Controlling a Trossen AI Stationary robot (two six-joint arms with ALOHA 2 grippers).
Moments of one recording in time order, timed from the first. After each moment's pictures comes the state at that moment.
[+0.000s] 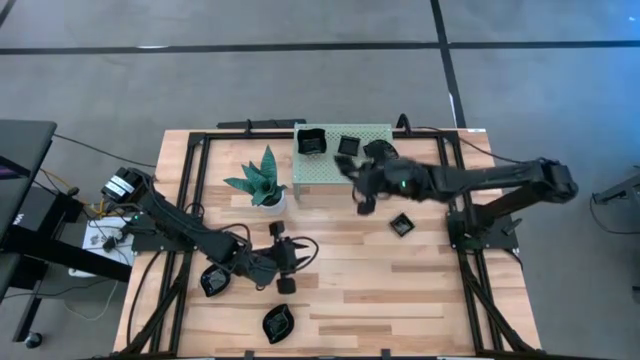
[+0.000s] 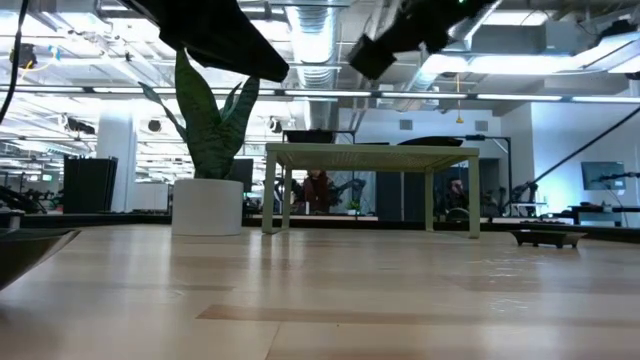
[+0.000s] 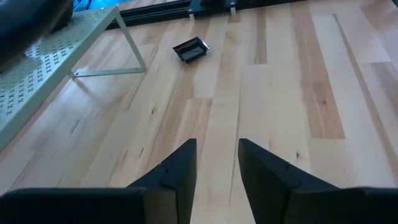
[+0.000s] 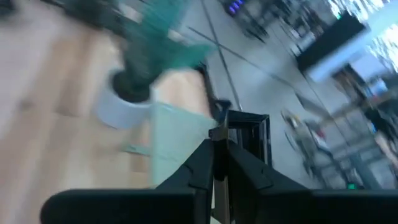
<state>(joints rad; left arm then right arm) -0.54 1.55 0.89 0.02 -0.71 -0.16 -0.01 1.25 0.94 -0.05 0.40 -0.52</state>
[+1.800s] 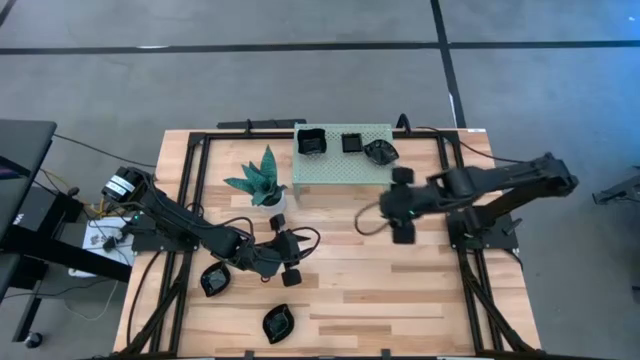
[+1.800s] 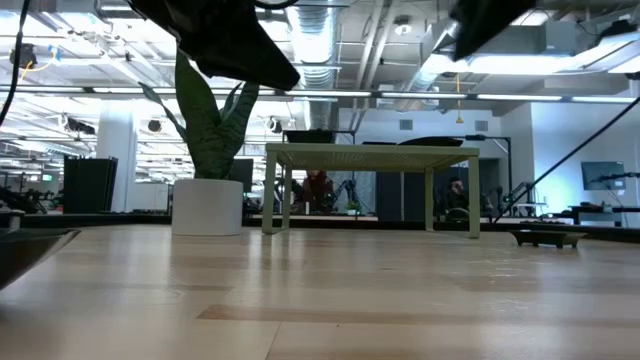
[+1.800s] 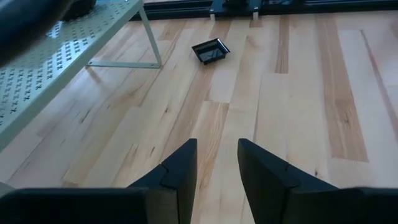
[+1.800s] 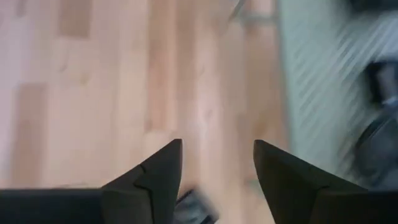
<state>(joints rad) -0.49 1.55 0.89 0.04 -0.71 -0.23 0.19 1.25 1.24 -1.03 0.34 0.05</state>
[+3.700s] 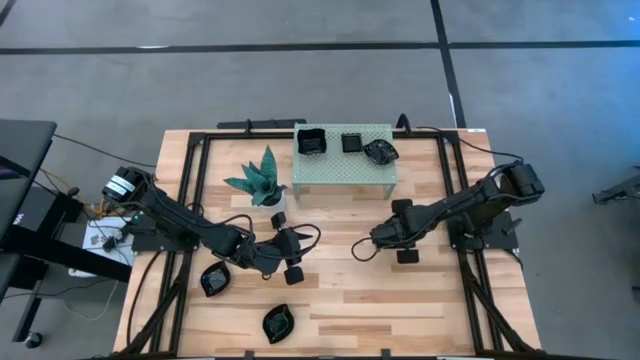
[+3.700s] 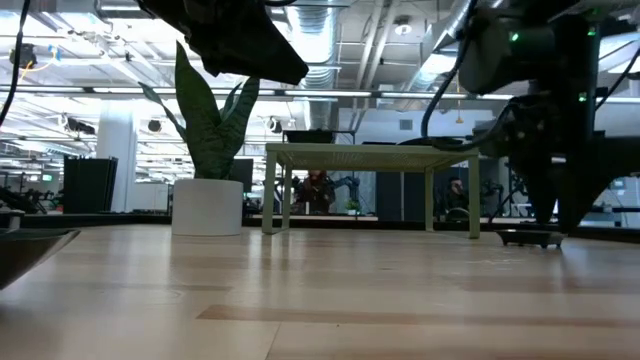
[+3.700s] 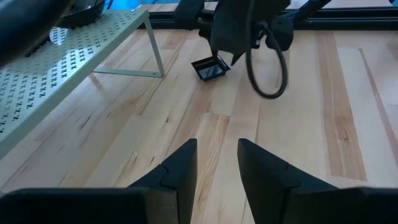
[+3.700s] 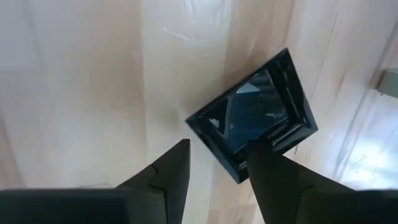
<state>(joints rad) -0.47 1.55 0.89 0.09 -0.71 -0.23 0.24 1.56 0.83 -0.94 0.24 0.19</state>
